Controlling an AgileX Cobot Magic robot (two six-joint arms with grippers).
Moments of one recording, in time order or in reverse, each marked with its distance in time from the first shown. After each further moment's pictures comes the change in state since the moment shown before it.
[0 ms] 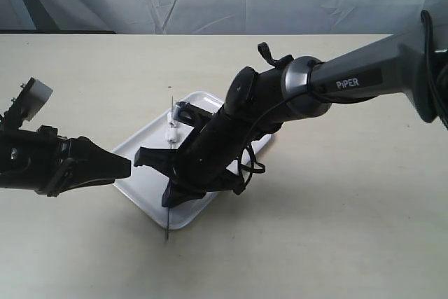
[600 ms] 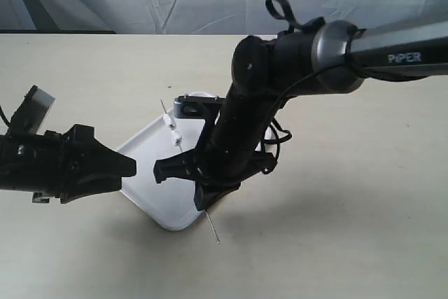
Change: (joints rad) left arm 0.000 0.058 0.000 -0.034 -0.042 -0.177; right arm 0.000 -0.170 0.008 -0.382 0.214 0.096
